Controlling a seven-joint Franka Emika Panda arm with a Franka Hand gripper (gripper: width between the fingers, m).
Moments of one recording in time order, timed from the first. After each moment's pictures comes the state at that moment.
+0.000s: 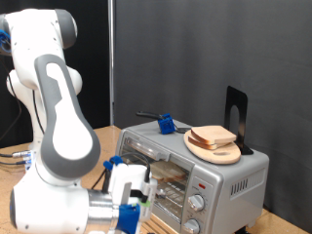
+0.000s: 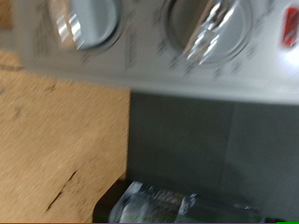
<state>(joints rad) -0.46 0.73 0.20 -1.70 1.30 1.89 -0.20</state>
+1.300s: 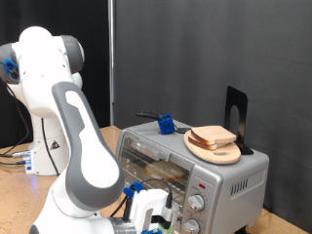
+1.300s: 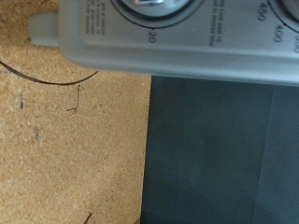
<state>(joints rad) -0.41 0.92 0.19 -1.45 1.15 1.80 -0.09</state>
